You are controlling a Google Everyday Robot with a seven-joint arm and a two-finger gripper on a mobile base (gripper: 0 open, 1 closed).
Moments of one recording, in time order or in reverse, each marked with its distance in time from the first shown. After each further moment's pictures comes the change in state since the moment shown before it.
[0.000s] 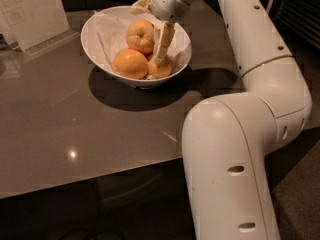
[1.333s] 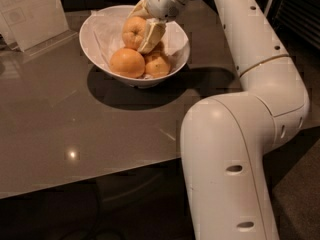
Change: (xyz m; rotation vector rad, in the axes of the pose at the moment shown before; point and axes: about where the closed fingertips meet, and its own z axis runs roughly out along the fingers) arm -0.002 -0.019 0.008 0.059 -0.010 0.000
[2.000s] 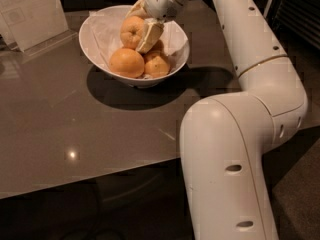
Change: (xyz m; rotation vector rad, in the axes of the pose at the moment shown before) arm -0.005 -0.004 0.003 0.009 -0.019 -0.005
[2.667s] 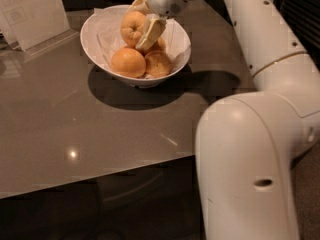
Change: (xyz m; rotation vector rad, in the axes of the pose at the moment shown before) arm -0.011 0.005 -0.021 0.047 -0.011 0.001
